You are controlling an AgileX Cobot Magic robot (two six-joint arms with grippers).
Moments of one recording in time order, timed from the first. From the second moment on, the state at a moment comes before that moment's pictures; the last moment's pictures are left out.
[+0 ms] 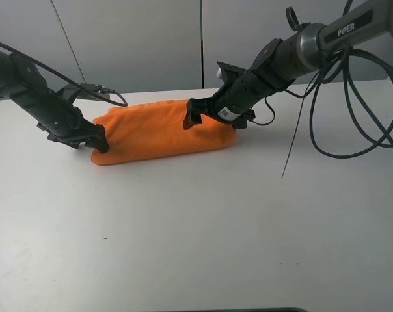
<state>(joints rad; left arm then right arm) -0.07 2.13 -1.23 -0.29 0.51 0.45 0.41 2.28 -1.45 0.87 0.48 -0.52</state>
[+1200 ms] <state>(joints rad) -0.18 2.12 -1.23 -0.15 0.68 0.33 0.40 2.21 -1.39 0.84 0.62 -0.49</state>
